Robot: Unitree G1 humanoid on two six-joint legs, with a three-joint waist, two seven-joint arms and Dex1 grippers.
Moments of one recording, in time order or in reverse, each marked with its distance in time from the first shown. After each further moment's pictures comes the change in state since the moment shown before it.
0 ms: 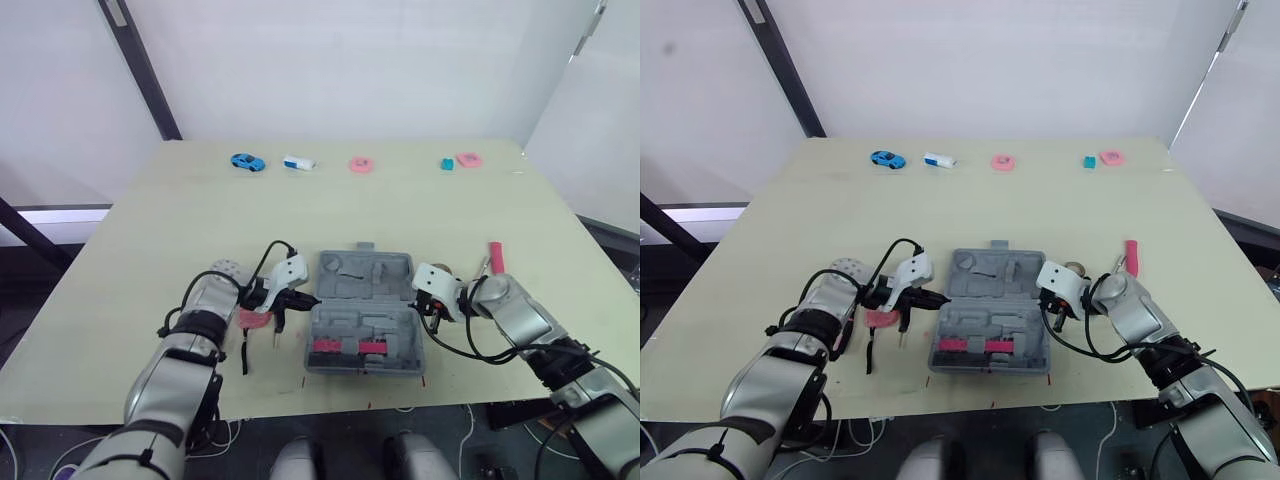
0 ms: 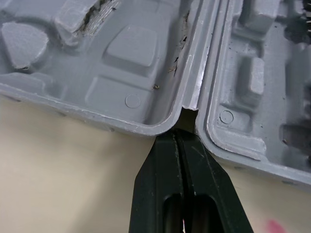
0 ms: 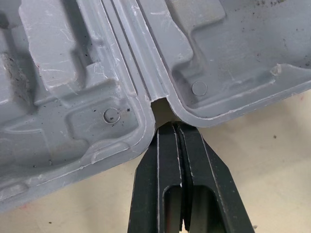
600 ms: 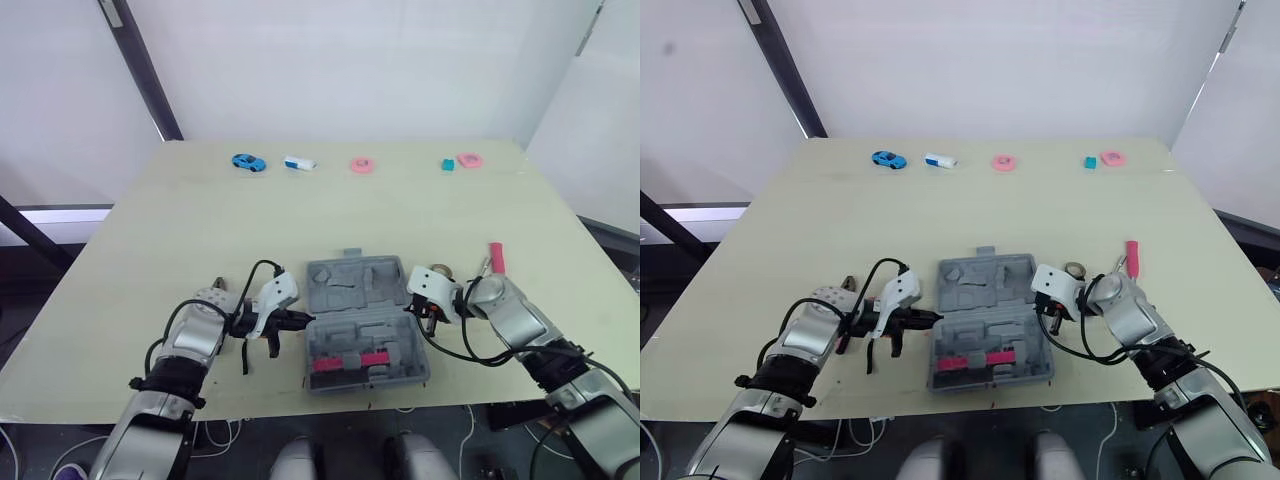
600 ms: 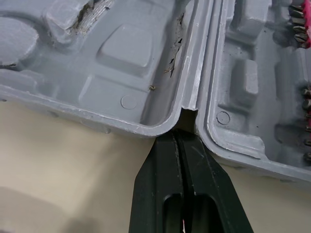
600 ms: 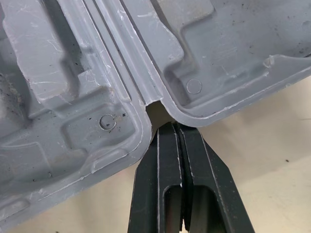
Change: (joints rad) left arm 0.285 0.067 0.022 -0.466 -0.105 0.265 0.078; right arm 0.039 0.019 -0.008 -0.061 -0.032 0.008 0.025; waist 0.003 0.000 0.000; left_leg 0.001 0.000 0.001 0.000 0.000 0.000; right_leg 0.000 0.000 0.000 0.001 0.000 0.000
